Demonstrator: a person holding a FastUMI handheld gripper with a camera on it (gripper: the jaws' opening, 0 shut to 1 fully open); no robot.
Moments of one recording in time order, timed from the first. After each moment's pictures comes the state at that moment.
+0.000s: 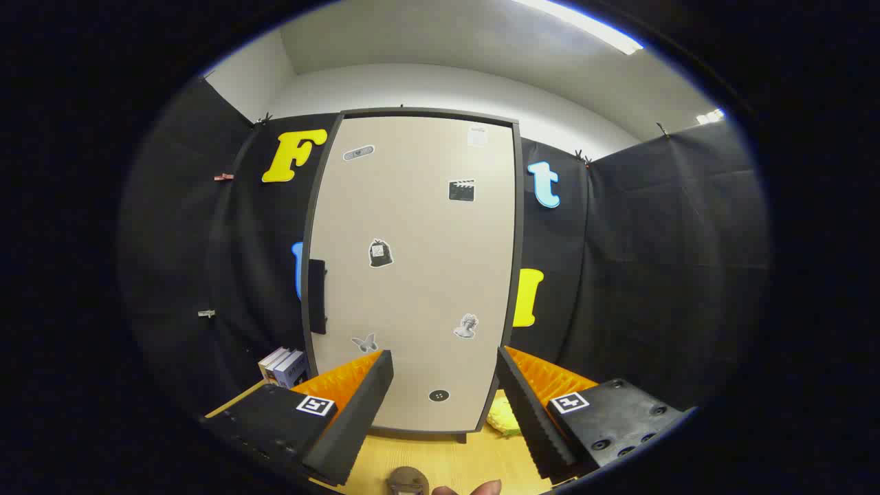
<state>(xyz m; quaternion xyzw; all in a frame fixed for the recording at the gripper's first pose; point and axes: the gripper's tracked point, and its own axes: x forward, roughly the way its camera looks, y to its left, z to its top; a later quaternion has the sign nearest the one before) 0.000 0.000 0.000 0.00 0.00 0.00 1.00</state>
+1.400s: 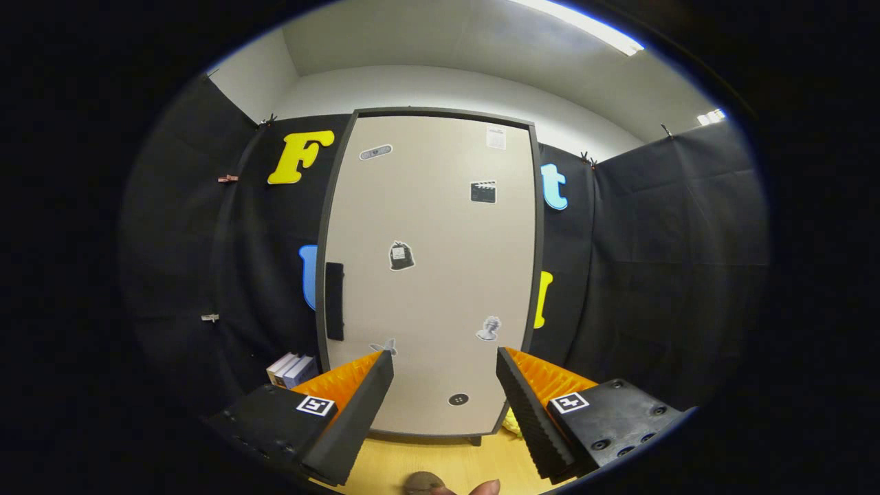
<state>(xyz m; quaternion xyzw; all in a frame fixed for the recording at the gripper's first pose) 0.013 0.050 0.009 0.01 -0.01 0.02 1.00</state>
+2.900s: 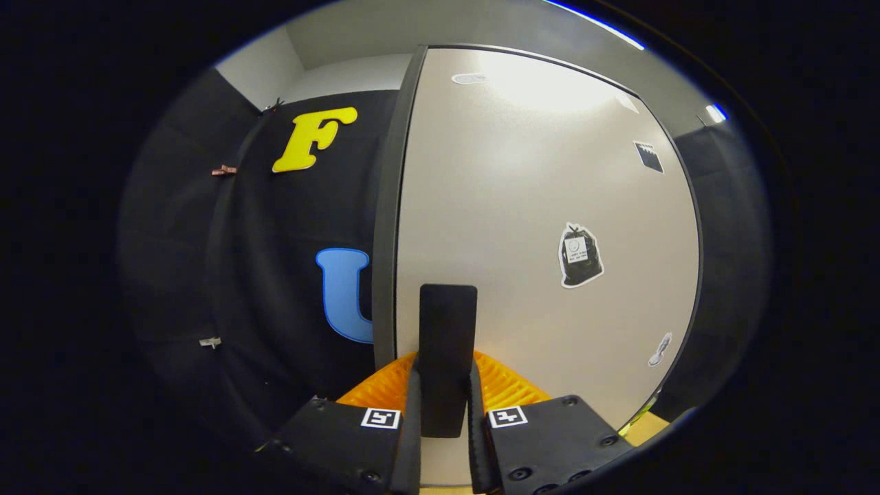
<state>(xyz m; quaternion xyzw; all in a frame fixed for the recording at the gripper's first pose) 0.199 0.213 -0.012 0.05 0.00 0.05 1.00</state>
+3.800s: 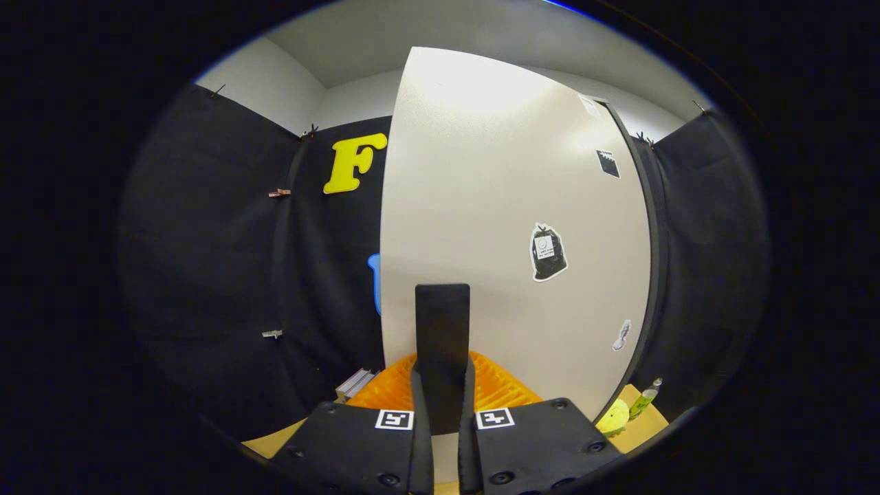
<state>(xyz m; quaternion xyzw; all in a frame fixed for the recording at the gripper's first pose) 0.060 0.160 0.000 0.06 0.00 0.15 0.99</state>
